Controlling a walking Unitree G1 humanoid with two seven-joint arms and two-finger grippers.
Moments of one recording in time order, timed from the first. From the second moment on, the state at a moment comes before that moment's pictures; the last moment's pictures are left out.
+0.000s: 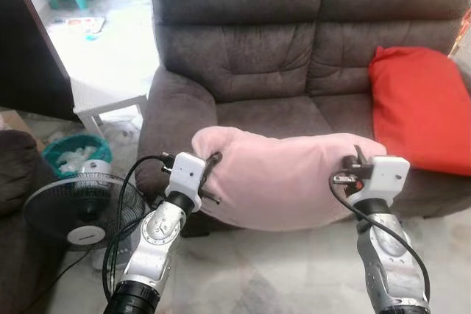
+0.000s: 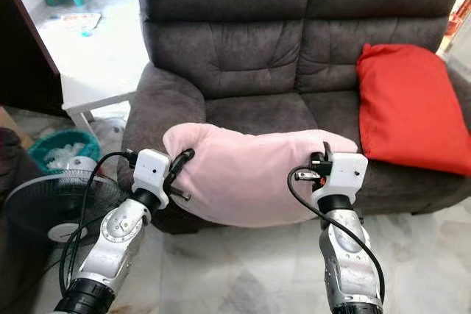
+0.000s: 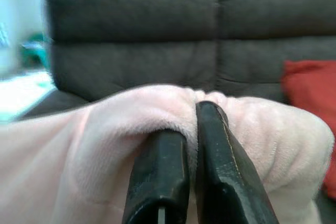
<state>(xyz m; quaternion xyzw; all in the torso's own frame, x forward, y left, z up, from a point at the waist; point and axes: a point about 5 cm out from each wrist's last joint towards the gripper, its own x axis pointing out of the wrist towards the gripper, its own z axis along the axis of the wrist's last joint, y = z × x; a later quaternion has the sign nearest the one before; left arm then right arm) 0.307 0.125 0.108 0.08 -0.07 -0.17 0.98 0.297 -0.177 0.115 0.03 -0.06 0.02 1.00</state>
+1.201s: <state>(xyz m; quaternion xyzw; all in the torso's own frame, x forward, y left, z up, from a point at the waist) 0.313 0.119 0.123 0.08 -0.10 -0.16 0.98 0.295 -0.183 0.117 -0.01 -0.06 0.03 1.00</state>
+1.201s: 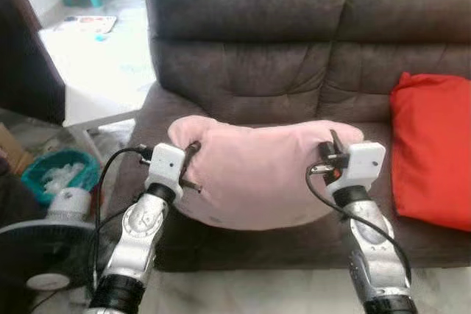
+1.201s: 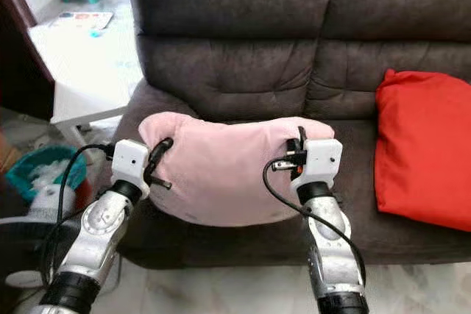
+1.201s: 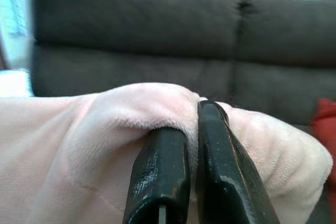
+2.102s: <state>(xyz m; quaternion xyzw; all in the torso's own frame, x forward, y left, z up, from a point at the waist) 0.314 0.119 0.142 0.07 -0.10 -0.23 0.97 0.306 -0.181 0.133 -0.01 -0.08 0.03 1.00</state>
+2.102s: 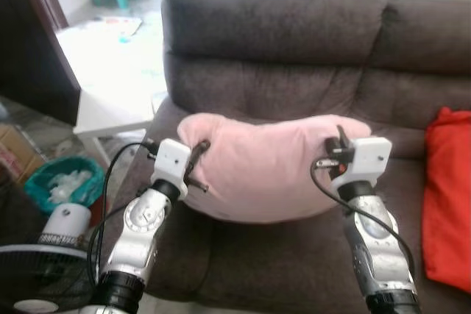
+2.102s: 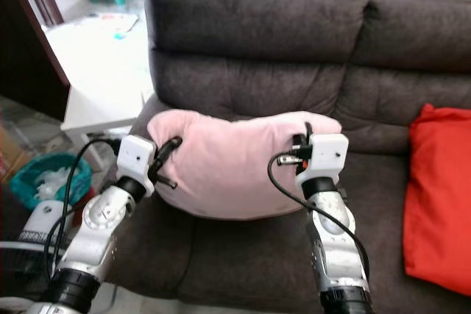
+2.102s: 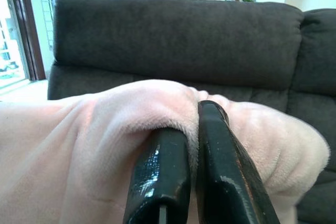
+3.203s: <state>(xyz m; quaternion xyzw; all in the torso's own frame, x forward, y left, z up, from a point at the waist) 0.286 0.123 0.105 0.11 0.10 -0.39 0.91 0.315 -0.155 0.139 -0.08 -0.02 0.19 0.98</state>
